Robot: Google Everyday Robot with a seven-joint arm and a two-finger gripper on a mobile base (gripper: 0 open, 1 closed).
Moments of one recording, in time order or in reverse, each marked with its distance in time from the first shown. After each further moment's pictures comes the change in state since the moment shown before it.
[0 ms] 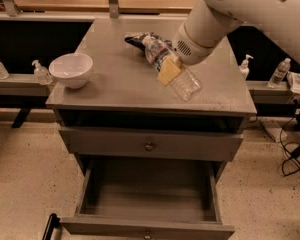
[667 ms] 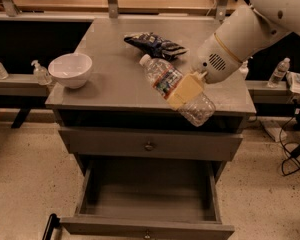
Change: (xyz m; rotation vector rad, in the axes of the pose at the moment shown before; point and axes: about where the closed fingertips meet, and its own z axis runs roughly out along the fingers) arm 0.053 0.066 -0.030 -0.437 -0.067 -0.161
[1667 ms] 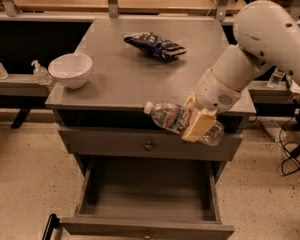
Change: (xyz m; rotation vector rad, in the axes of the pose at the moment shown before) arm 0.073 -0.009 0.047 -0.089 0.148 -0.426
